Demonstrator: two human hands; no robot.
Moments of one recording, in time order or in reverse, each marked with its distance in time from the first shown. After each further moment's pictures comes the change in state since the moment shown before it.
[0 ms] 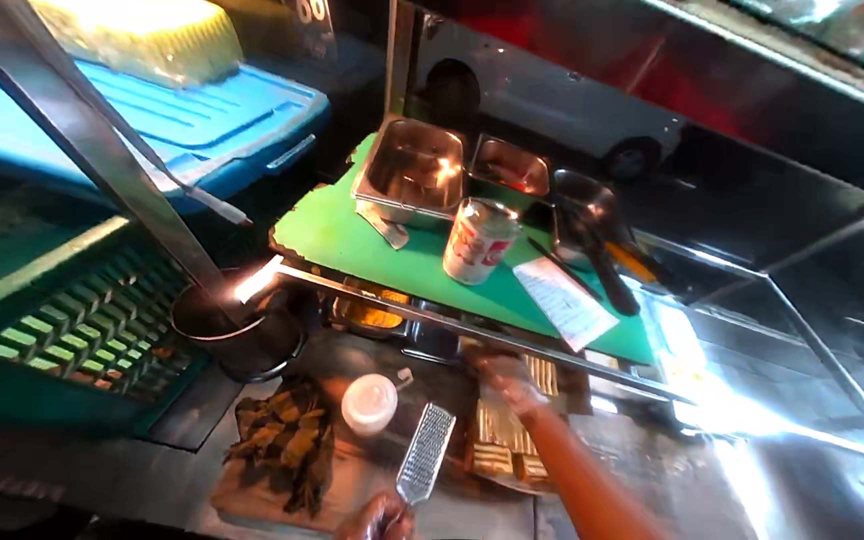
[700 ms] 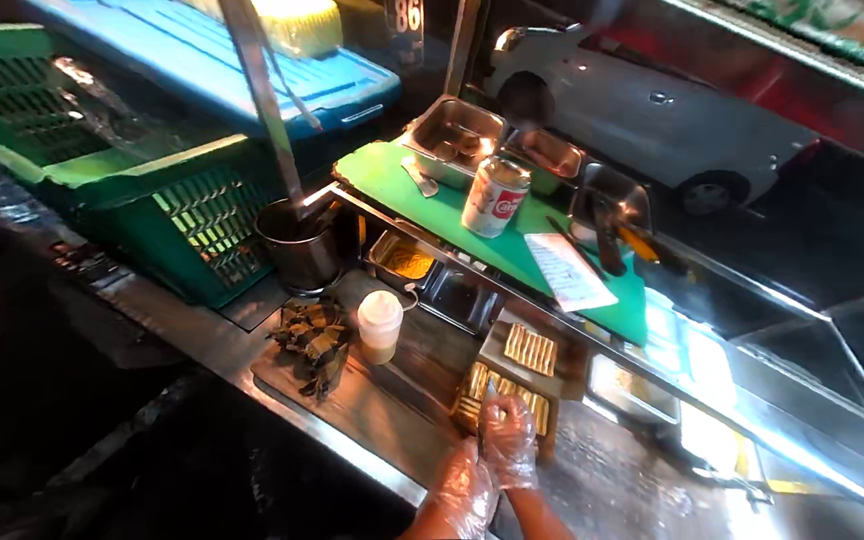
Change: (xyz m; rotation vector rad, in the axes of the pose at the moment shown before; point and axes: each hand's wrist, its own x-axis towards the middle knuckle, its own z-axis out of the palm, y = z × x) left_hand 0.004 0.052 0.166 0.326 -0.118 -0.322; right_hand -0.104 0.129 0.036 -0.100 0.465 -0.364
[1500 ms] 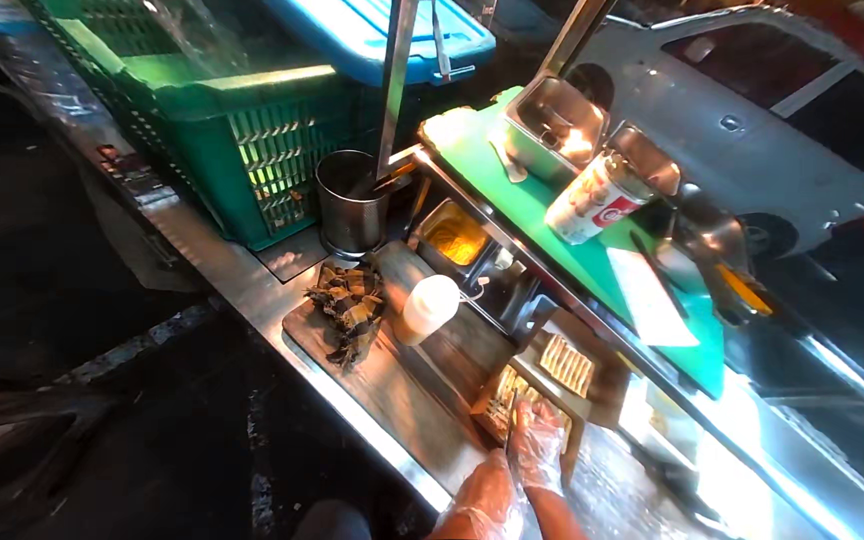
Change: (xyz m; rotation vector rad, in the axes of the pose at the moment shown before) left_hand -0.014 0.013 -0.030 -0.007 -0.187 -0.059; right_hand 0.015 -0.010 0.011 -0.150 -0.074 0.252
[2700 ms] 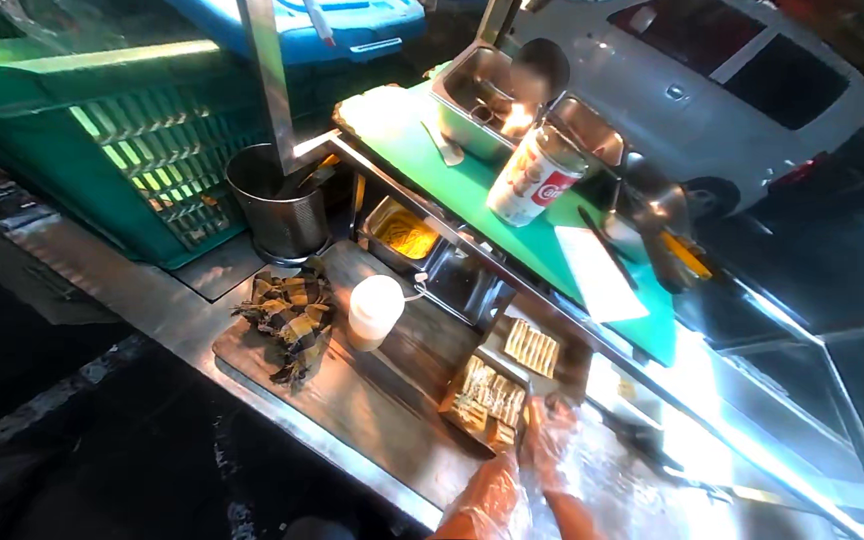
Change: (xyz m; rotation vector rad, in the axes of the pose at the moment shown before) left_hand 0.032 0.023 0.033 0.084 -0.075 0.170; right_hand 0.028 0.023 -0.053 -0.015 0.115 0.067
